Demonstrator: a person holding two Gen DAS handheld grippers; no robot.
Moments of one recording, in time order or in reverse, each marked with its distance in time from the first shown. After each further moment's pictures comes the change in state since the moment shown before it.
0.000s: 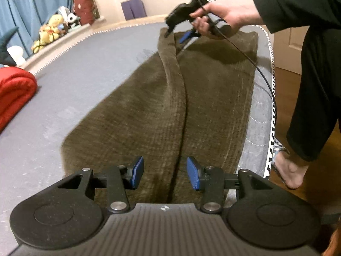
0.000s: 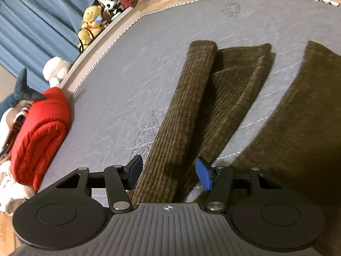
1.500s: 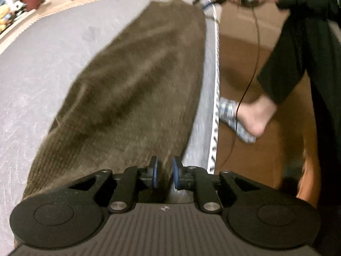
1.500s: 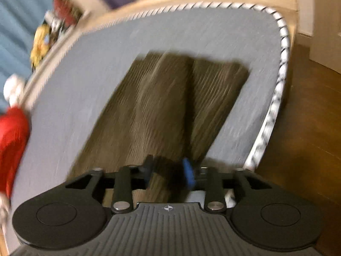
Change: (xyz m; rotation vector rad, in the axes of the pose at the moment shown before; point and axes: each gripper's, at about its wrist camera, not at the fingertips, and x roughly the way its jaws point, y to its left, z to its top) left arm -0.034 0.010 -0.016 0.109 0.122 -0.294; right arm -0.199 -0.151 -0.039 0.159 -0.064 -0.240
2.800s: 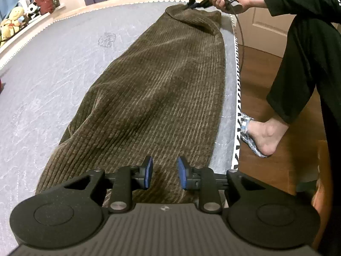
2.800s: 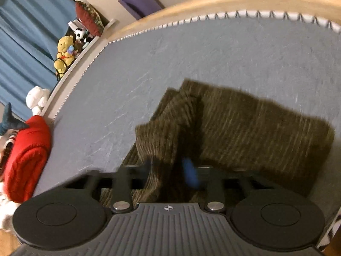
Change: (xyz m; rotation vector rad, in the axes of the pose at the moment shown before) left arm 0.016 0.010 0.009 -0.011 -0.024 0.083; right arm 0.083 0.040 0.068 -0.067 -0.039 0.164
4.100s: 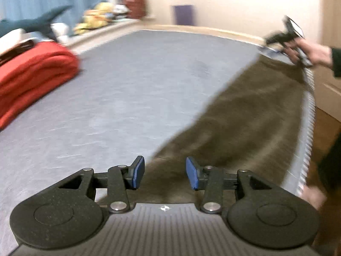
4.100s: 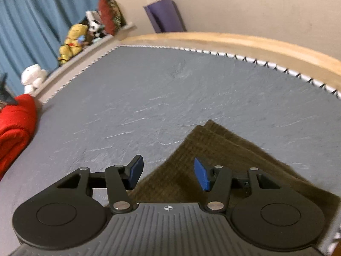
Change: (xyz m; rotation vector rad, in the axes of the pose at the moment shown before) left arm -0.042 0.077 0.000 -0.358 -0.158 0.369; right arm 0.013 0.063 0.020 -0.224 -0.068 -0.108
